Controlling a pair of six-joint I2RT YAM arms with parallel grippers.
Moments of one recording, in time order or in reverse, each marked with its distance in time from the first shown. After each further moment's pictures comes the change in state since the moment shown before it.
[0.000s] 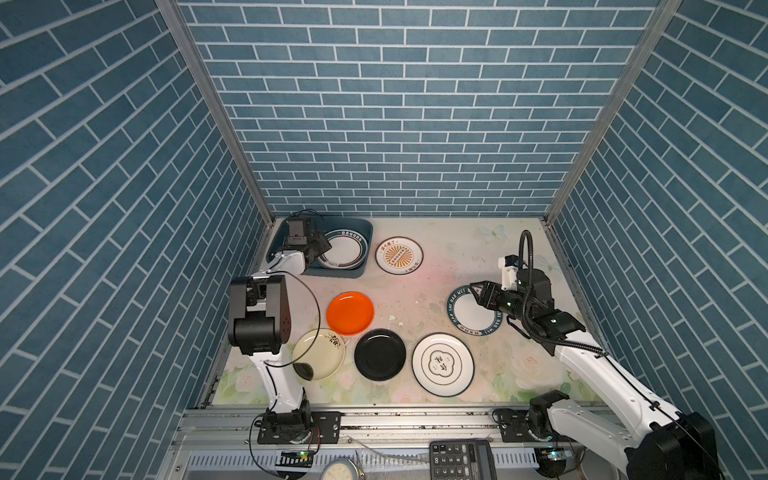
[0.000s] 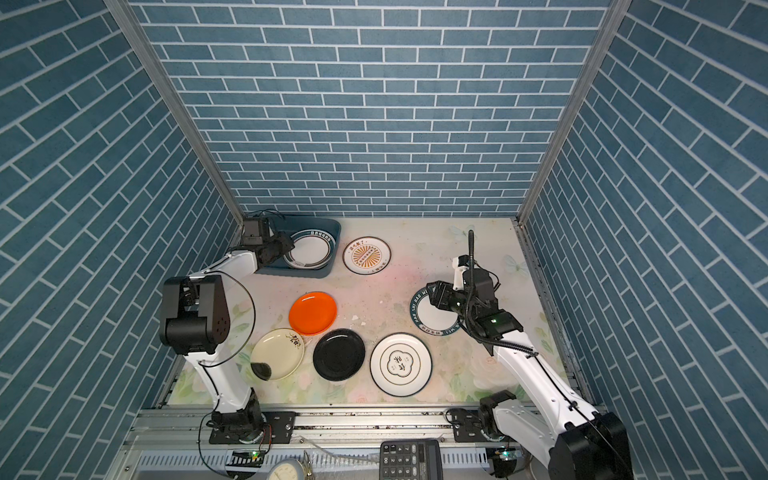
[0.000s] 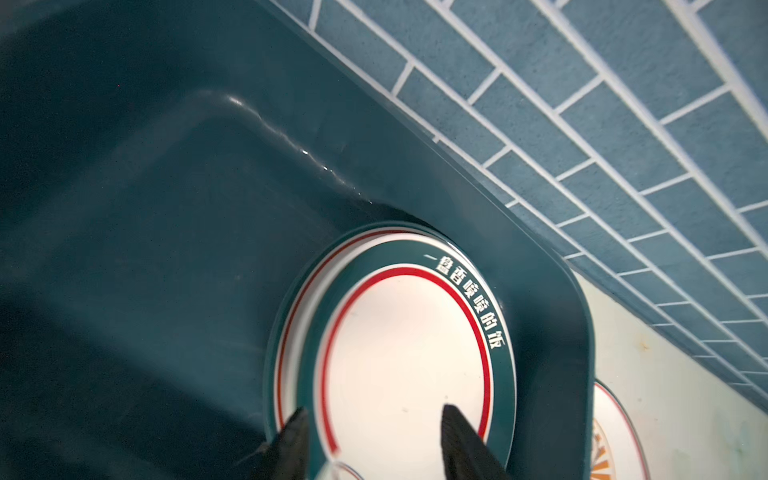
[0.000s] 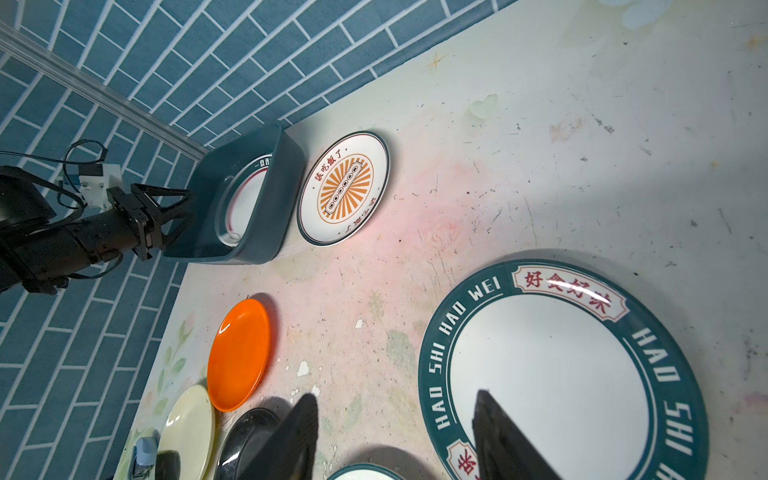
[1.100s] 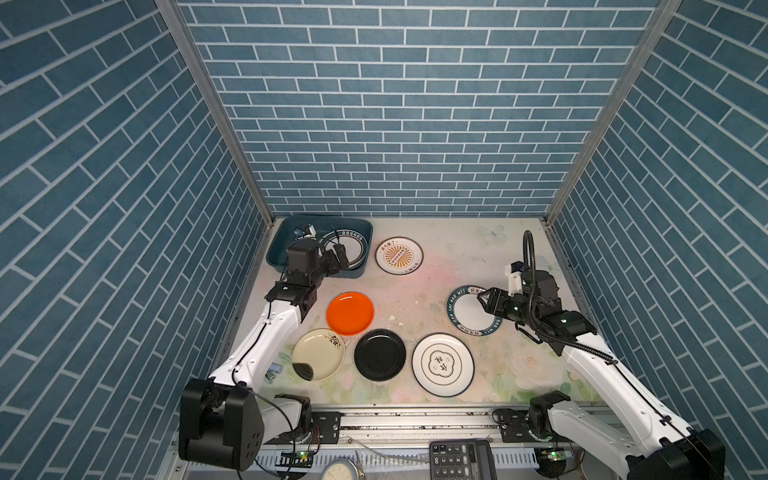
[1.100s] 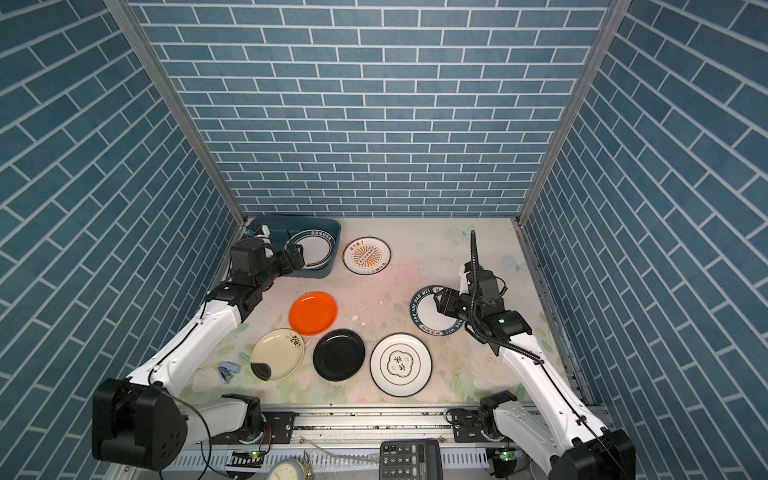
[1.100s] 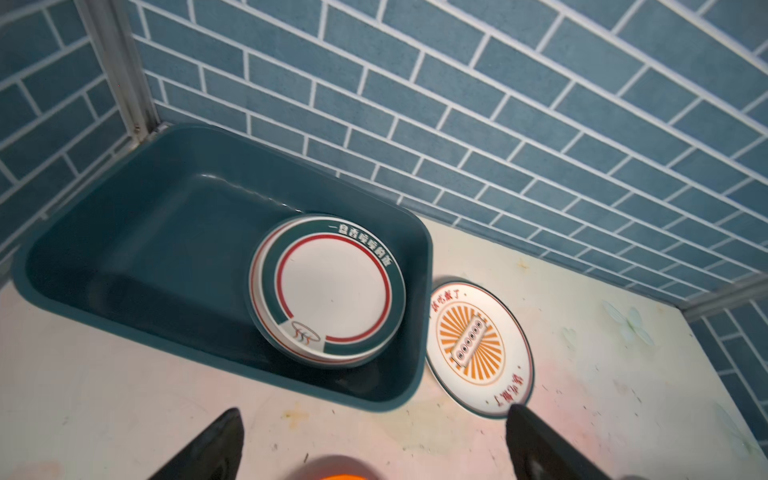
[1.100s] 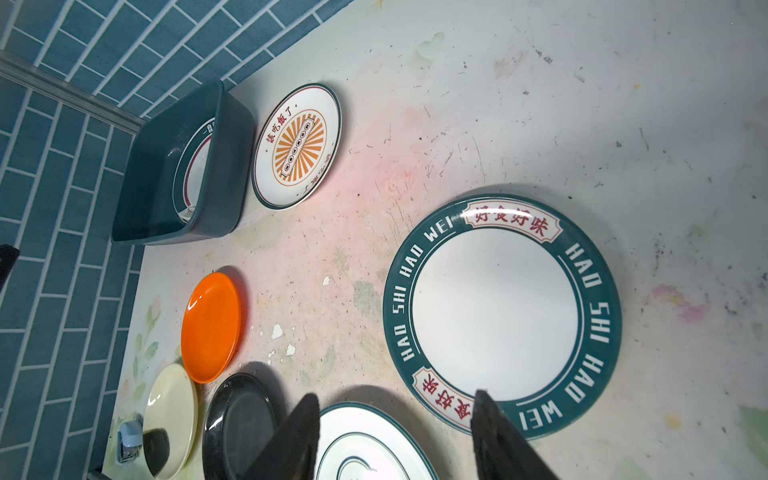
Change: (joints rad) left arm -0.222 -0.700 -0.457 -0.004 -0.127 0.099; right arm -0.026 -0.058 0.062 -0.284 0.012 0.004
